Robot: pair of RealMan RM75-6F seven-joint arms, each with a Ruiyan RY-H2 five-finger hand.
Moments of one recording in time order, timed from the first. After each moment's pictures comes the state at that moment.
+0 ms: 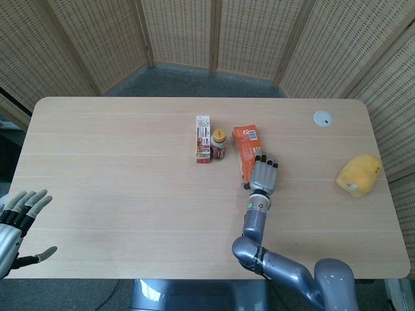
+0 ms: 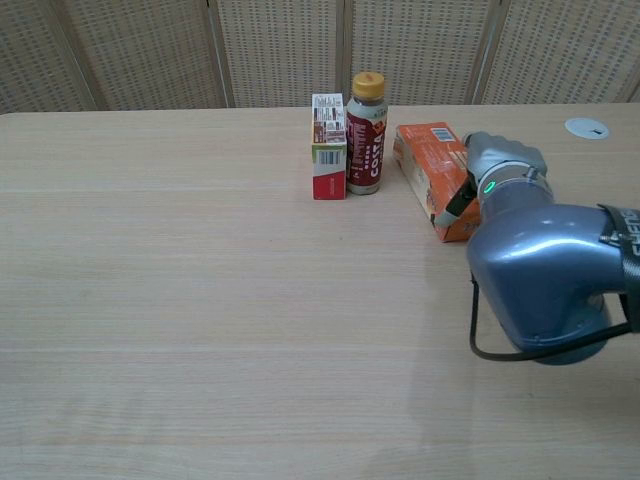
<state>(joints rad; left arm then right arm) -0.04 -0.93 0.08 -1.77 1.79 1.61 -0.14 0.88 -2.13 0.59 -0.94 -0.55 1.24 -0.77</state>
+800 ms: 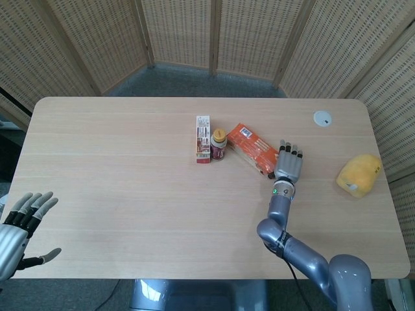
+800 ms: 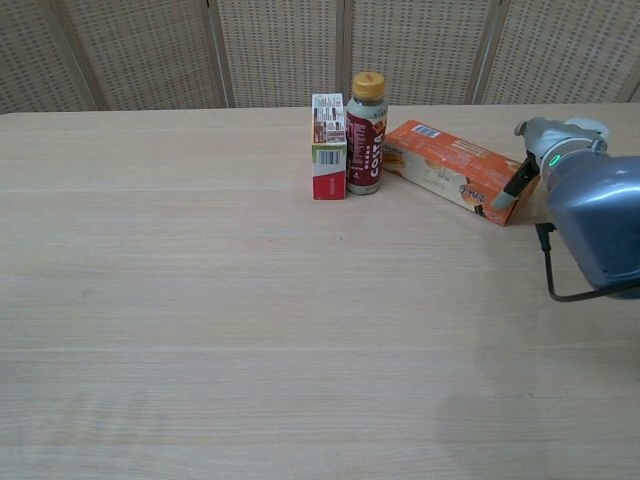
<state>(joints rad) -0.05 -0.95 0.09 -1.77 1.80 1.59 -0.10 0.86 -2.02 0.61 -0.77 -0.52 1.02 -0.75</state>
